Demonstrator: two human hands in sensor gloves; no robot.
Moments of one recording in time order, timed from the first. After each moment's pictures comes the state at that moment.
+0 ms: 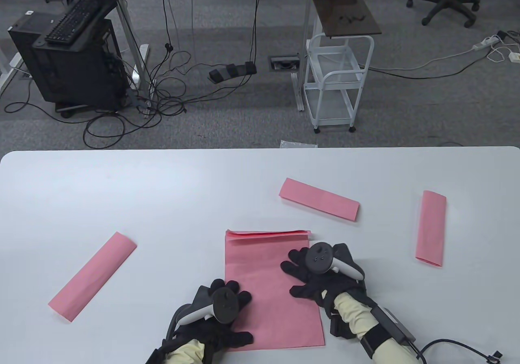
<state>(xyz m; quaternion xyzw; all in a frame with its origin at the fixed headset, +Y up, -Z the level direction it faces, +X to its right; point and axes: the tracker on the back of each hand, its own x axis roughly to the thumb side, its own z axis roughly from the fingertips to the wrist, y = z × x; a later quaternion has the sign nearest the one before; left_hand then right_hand) -0.141 -0.812 -0.268 -0.38 -0.19 0.08 0.90 0.158 -0.800 -0.363 0.08 0.31 0.93 0.20</state>
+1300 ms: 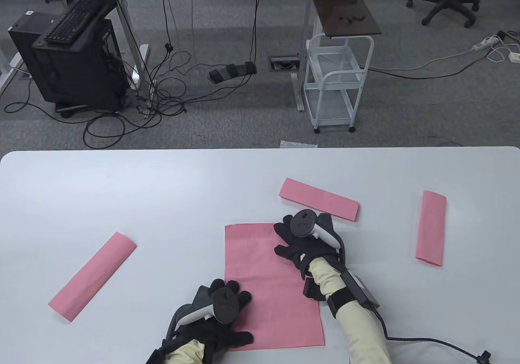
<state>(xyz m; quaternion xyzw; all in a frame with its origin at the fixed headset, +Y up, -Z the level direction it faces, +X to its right) -0.141 -0.812 -0.268 -0.38 -0.19 0.08 0.90 0.102 -0.779 -0.418 0.10 0.25 0.94 0.19</state>
